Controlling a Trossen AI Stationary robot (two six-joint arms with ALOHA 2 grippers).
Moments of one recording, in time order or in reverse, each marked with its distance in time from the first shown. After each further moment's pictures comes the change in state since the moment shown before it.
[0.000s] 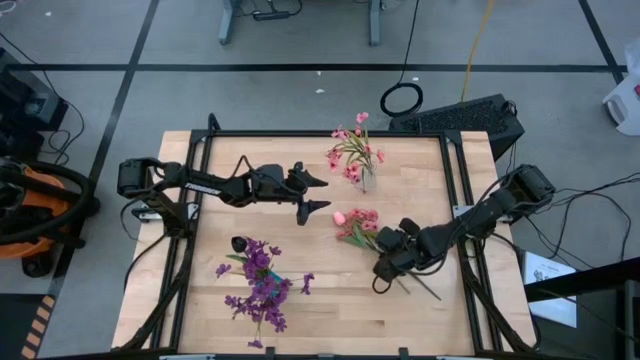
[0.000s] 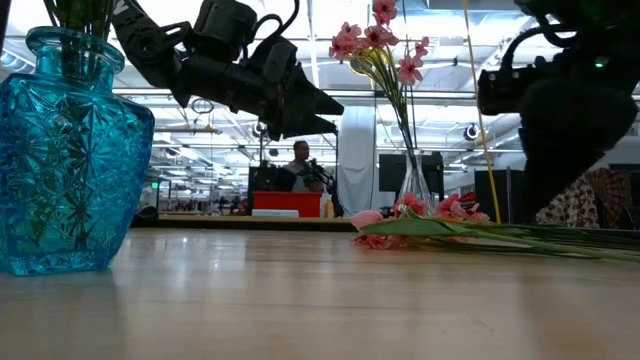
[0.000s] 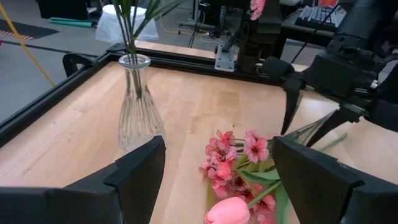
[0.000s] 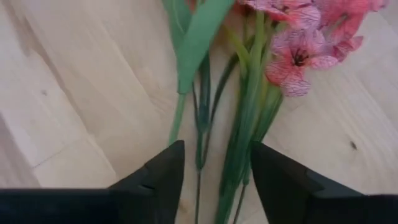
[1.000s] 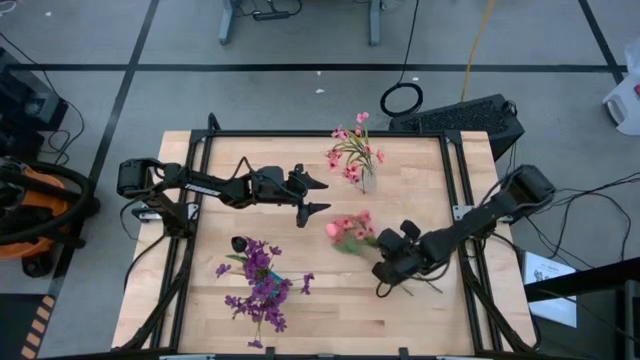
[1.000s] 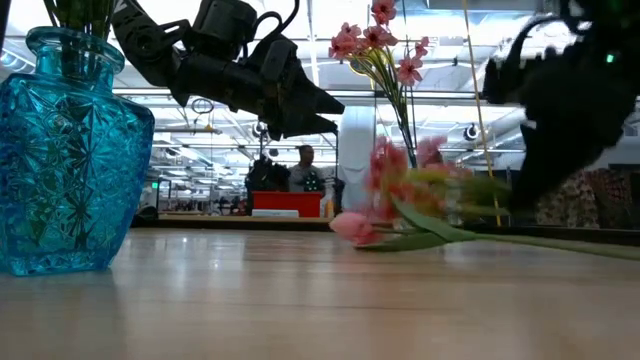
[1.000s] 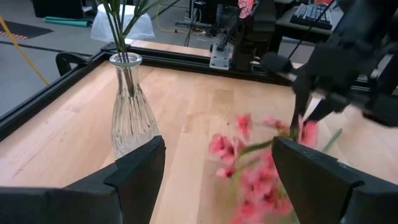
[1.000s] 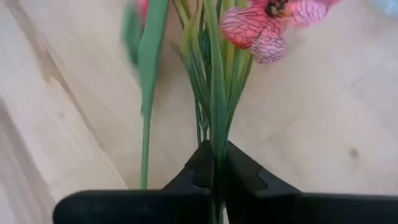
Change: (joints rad) left arm -0.017 0.000 0.000 -0.005 0.000 0.001; right arm 0.048 0.004 -0.006 0.031 0.100 0.077
